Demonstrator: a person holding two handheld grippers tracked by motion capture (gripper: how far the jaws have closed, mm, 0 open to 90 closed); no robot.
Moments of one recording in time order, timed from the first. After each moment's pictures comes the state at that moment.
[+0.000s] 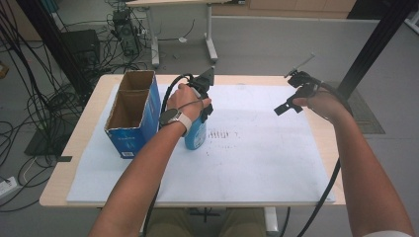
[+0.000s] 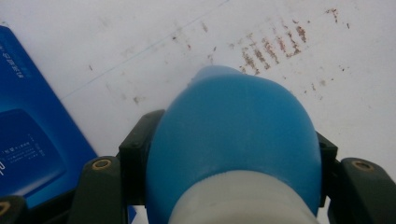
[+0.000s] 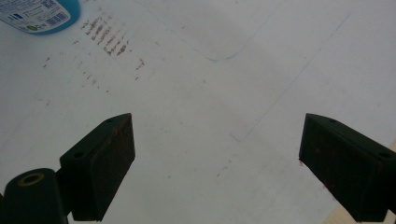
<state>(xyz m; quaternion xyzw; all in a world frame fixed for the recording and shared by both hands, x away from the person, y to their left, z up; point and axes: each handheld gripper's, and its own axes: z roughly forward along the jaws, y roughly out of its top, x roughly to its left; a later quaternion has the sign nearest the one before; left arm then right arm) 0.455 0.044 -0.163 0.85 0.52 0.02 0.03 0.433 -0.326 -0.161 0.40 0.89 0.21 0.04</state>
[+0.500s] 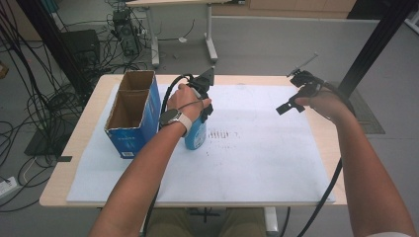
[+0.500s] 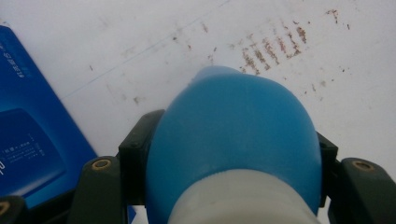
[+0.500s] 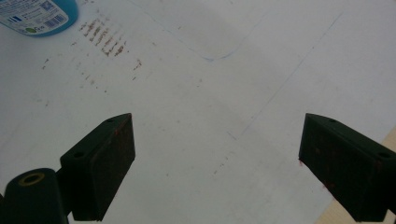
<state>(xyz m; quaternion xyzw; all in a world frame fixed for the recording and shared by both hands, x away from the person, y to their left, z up) 0.454 0.044 -0.163 0.85 0.52 0.02 0.03 0.430 -0.331 -0.158 0.41 0.89 0.21 0.05</state>
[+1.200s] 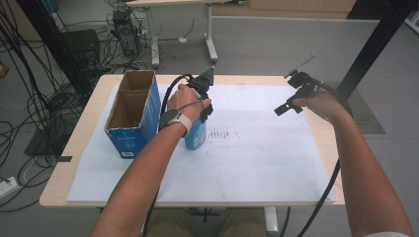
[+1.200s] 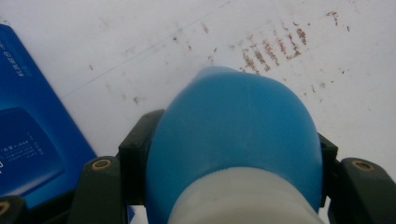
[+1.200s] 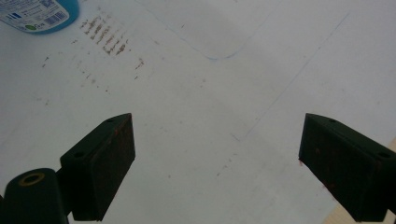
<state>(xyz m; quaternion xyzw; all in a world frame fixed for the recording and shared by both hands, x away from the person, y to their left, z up) 0.452 0.045 -0.163 0.85 0.52 0.02 0.03 0.432 -0.325 -0.161 0.41 0.89 0.21 0.04</state>
